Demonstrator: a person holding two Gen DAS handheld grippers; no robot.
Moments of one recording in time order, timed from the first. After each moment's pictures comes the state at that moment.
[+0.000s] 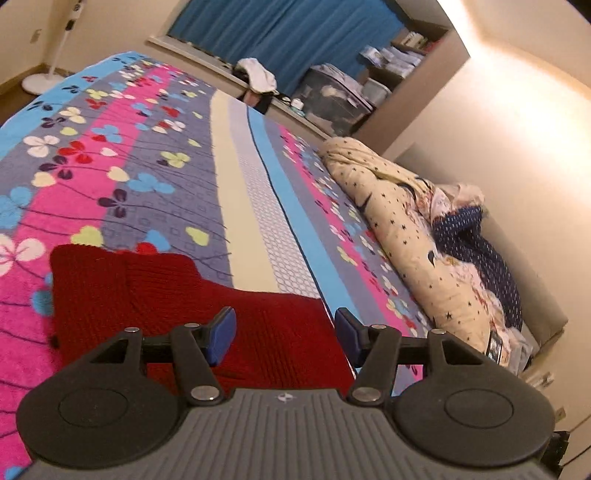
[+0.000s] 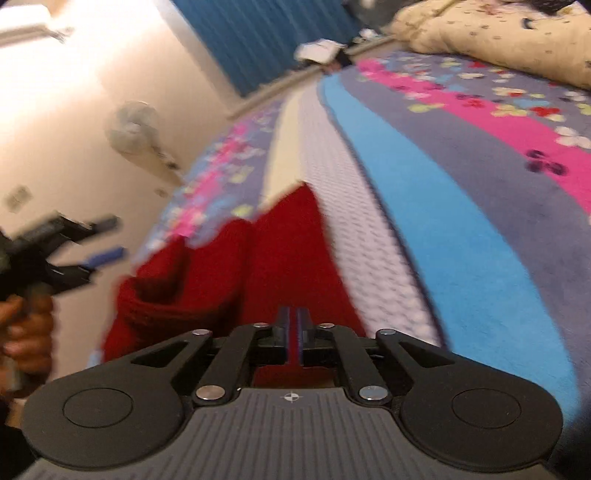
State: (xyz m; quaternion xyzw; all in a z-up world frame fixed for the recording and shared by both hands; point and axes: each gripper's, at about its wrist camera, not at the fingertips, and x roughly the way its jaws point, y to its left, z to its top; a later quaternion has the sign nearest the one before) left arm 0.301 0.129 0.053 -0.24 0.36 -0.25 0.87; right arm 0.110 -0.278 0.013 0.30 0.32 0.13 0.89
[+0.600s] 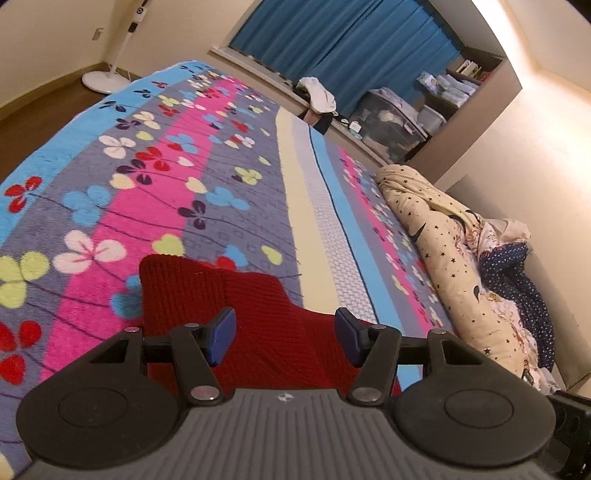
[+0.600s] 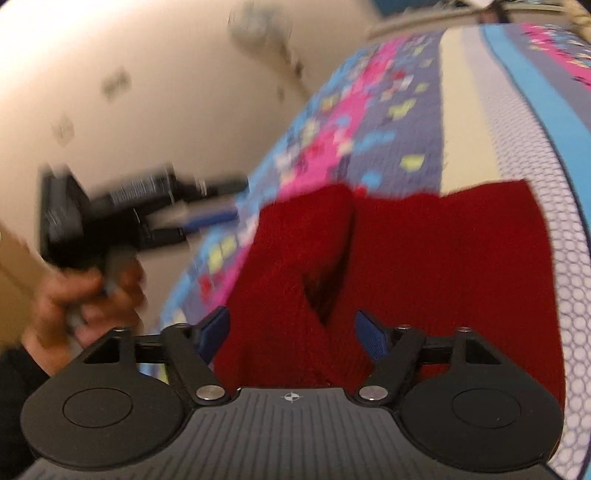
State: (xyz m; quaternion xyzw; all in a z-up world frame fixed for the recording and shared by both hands) left arm 0.302 0.189 0.054 -0.25 0.36 -0.16 0.88; right arm 0.220 -0.155 0.056 0.14 0.42 0.30 0.84
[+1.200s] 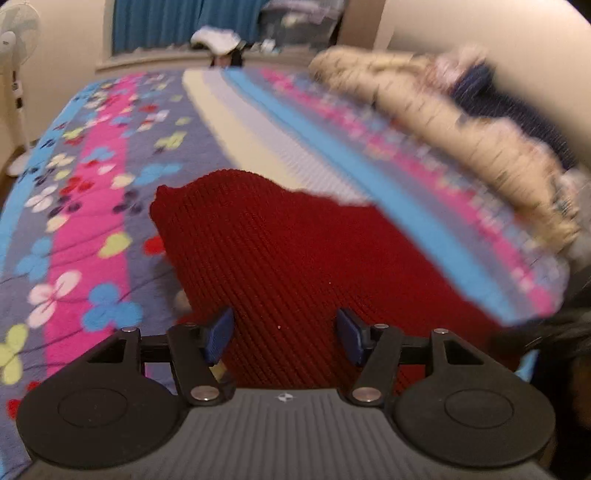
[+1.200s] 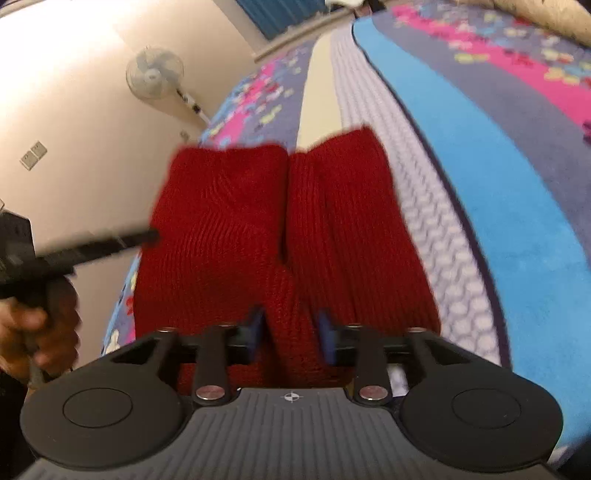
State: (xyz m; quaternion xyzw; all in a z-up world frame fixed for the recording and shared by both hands) left arm 0.274 0.092 0.027 0.03 0.41 -0.24 0.88; right arm 0.138 -0.267 0.009 0.27 0.39 0.15 0.87
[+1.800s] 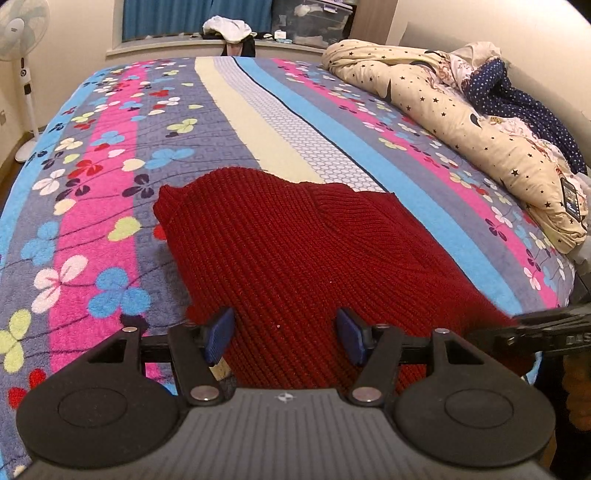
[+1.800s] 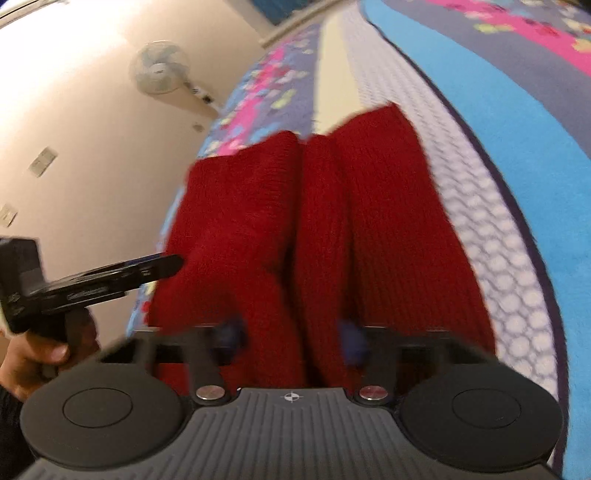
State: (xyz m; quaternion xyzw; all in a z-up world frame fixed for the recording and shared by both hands) left arm 0.278 0.101 0.026 0.02 0.42 -0.23 0.88; right arm 0.171 -0.237 -0.001 0.27 0.40 0.21 0.85
